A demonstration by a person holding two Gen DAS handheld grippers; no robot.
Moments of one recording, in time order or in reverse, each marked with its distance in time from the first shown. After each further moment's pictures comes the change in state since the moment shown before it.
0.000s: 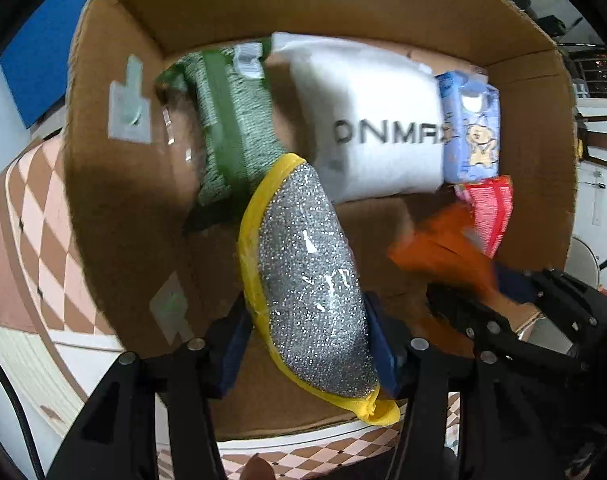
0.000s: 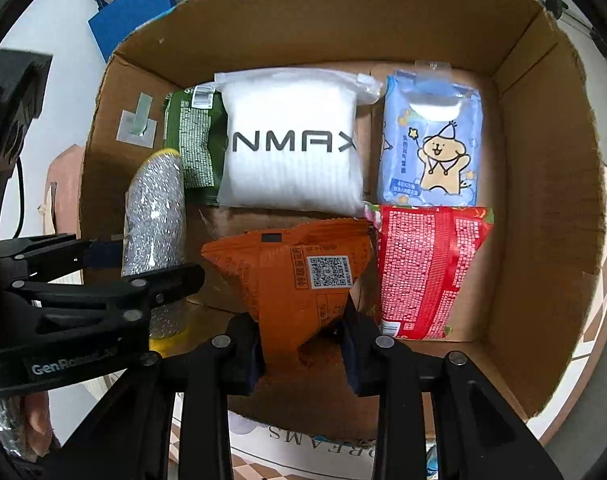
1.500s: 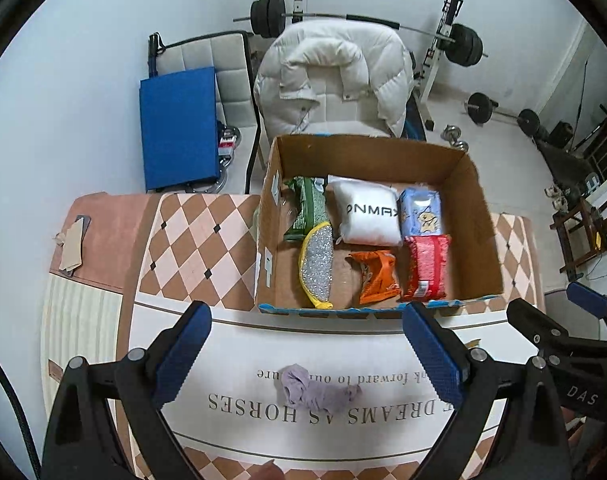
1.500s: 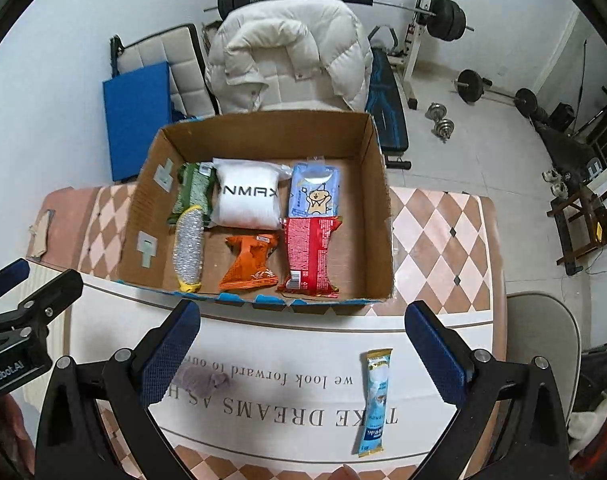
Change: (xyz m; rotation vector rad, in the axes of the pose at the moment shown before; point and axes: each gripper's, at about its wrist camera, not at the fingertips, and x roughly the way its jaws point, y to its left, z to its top) left arm -0.143 -0.038 -0.204 -0.136 -0.685 0.188; right arm -0.227 0.049 -0.131 0.026 -0.366 -0.267
